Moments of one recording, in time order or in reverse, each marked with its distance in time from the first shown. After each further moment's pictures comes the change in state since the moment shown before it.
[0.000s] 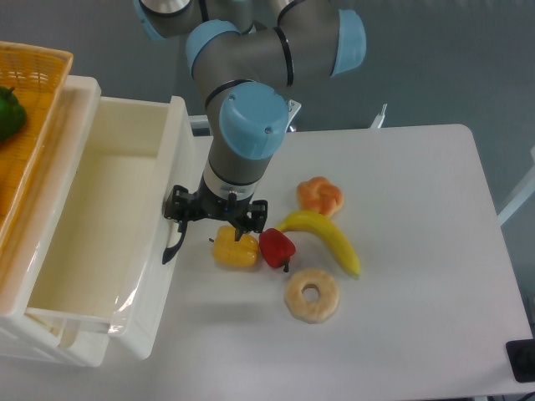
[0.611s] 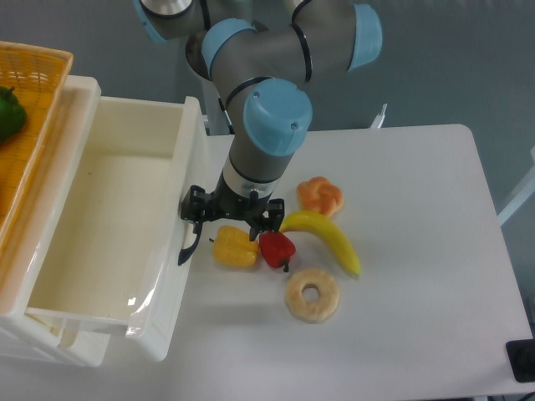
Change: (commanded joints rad) arm 0.034 -0.002 0.006 0.000 -0.023 0.000
